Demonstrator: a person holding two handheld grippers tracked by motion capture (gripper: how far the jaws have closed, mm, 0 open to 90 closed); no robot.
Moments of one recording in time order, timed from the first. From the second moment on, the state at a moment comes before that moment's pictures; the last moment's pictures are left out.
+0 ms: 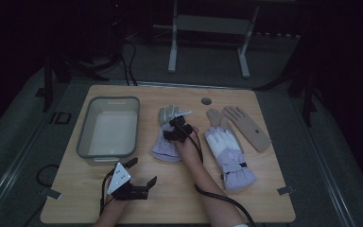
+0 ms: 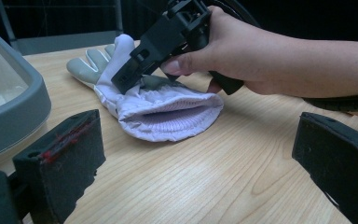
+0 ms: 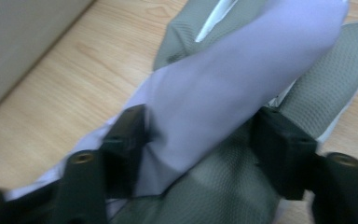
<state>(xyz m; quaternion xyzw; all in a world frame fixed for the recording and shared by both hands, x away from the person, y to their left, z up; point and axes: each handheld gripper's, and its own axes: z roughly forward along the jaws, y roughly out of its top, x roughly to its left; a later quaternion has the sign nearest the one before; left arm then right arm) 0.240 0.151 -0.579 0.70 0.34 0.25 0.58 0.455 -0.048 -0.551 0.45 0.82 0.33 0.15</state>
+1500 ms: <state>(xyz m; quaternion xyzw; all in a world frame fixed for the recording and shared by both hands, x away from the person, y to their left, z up) 0.241 0.148 -0.579 0.70 0.34 0.24 0.58 0.392 -0.119 -0.535 0.48 0.81 0.32 0.13</state>
